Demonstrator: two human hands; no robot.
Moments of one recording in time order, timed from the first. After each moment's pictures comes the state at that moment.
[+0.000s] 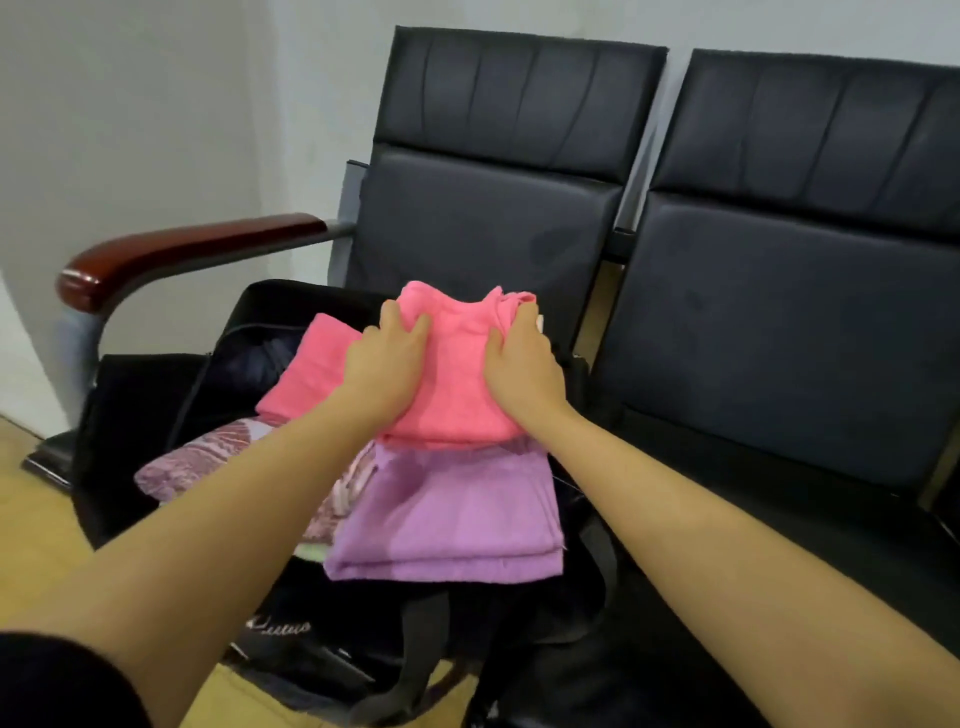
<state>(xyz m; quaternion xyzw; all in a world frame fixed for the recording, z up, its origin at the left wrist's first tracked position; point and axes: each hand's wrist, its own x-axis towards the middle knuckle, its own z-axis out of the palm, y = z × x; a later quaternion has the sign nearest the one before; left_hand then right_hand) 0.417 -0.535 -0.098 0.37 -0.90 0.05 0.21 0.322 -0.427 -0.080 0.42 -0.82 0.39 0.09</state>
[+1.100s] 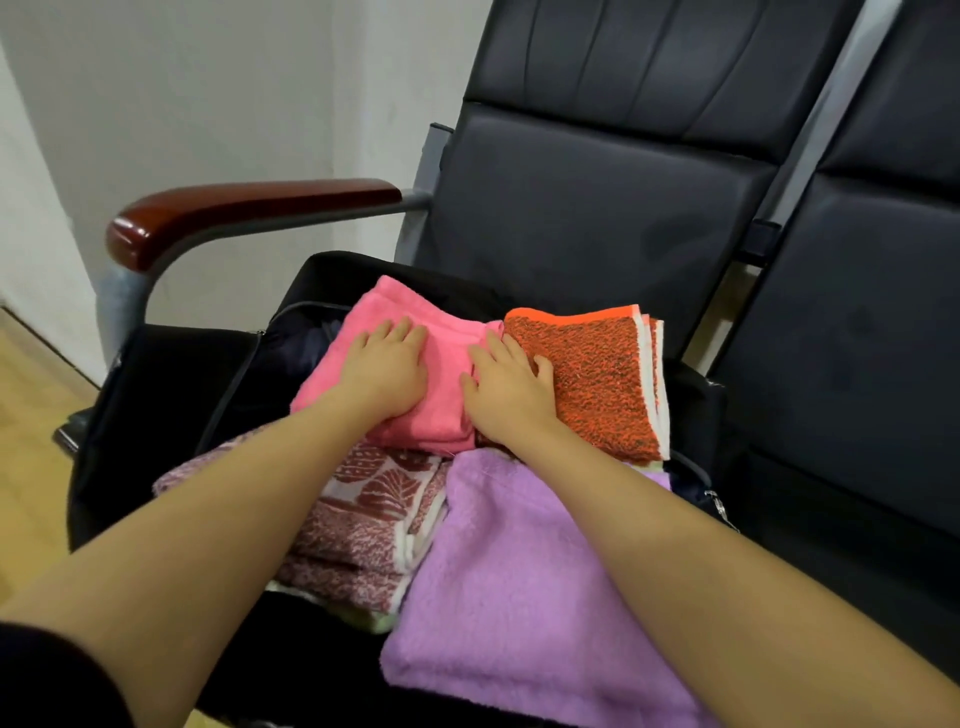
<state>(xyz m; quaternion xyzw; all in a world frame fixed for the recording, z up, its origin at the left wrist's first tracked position) 0.426 -0.664 -0.172 0.41 -0.90 -0.01 0.16 0.312 -0.562 -0.163 0.57 -0.81 0.09 0.09</state>
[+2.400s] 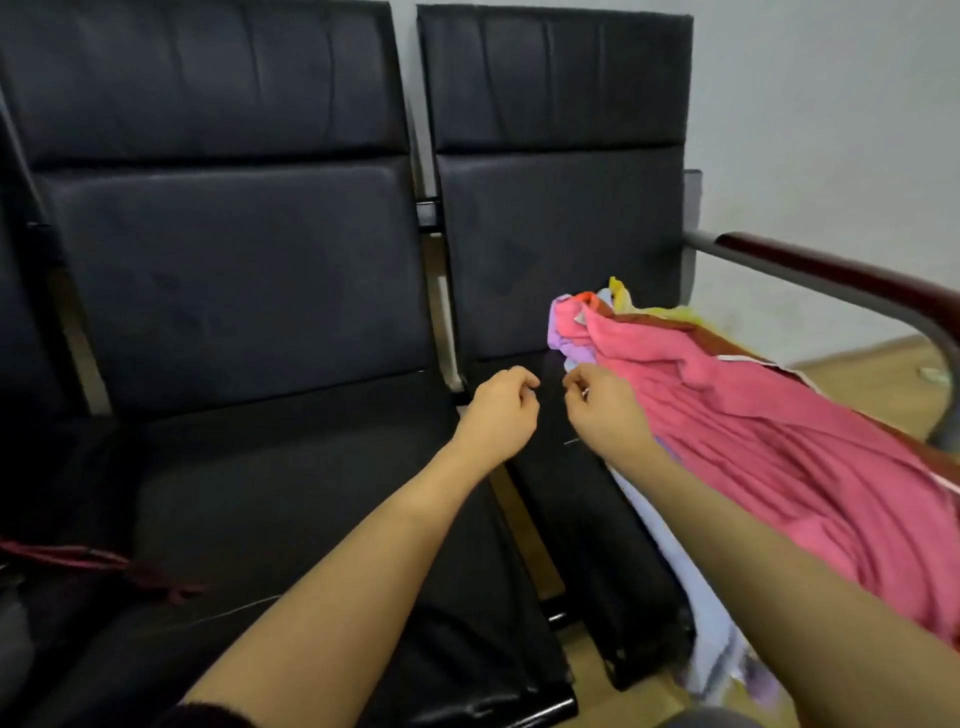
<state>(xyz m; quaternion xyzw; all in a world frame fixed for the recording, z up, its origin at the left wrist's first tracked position) 0.124 0.001 -0.128 -0.07 -0.91 -0.39 0.12 0.095 0.141 -0.142 0.08 -0.92 0.32 0.19</state>
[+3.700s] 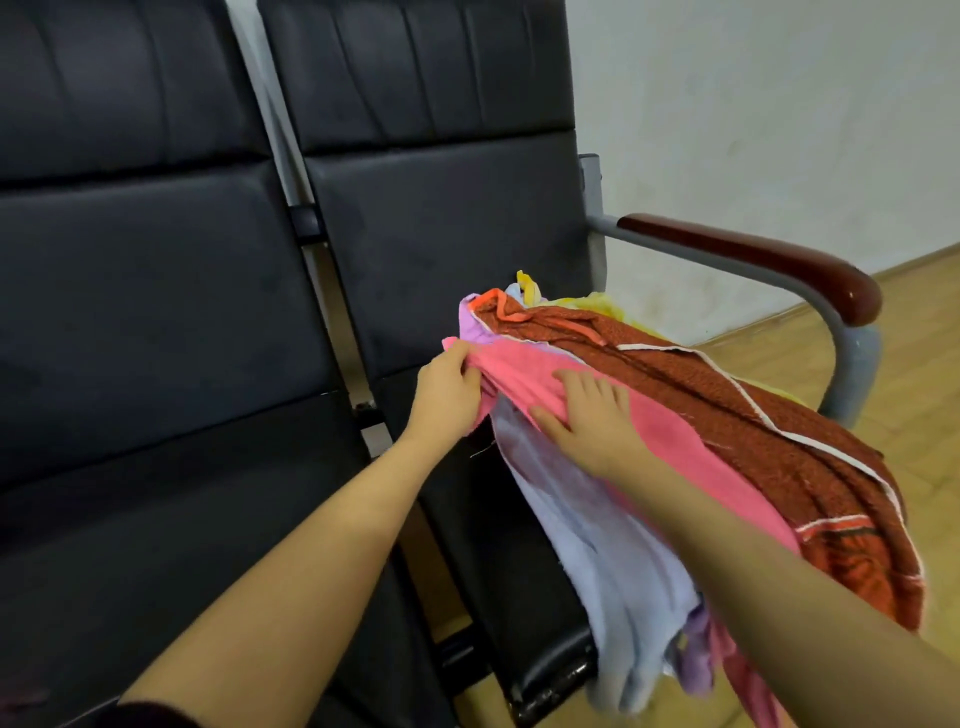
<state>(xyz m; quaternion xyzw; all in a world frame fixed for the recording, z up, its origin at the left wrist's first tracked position) 0.068 0.075 -0.126 -0.09 -0.89 -0.40 0.19 0.068 0.256 -0.181 0.09 -0.97 0.12 0.18</state>
